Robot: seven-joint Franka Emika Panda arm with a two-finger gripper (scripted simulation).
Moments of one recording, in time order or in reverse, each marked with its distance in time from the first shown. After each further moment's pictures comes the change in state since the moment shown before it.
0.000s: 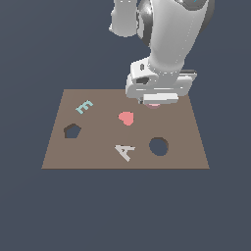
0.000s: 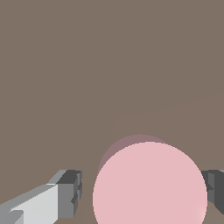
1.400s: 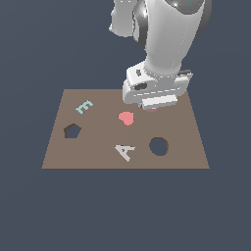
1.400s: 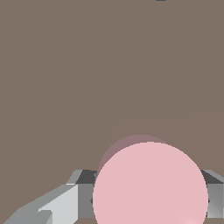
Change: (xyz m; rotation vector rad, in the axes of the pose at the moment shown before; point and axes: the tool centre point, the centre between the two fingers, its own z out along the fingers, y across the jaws) arm 0.013 0.012 0.000 0.000 0.001 -0.137
